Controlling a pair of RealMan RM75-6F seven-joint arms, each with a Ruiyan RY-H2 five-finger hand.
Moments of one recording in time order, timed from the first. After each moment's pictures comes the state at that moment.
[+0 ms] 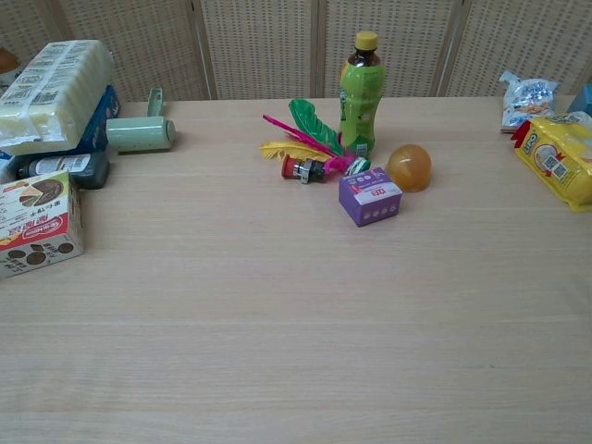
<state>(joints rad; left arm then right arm) -0.04 -0.93 0.03 -1.69 1.71 1.65 -0.30 0.16 -1.27 0.10 -1.44 -1.58 1.58 0.11</state>
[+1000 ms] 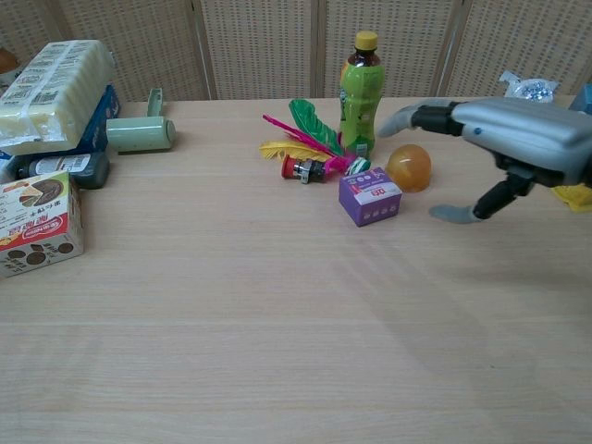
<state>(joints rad) -0.08 -0.96 0.00 -1.66 1.60 1.55 -0.27 0.58 -1.49 0.12 -1.41 -1.67 1.08 0.01</state>
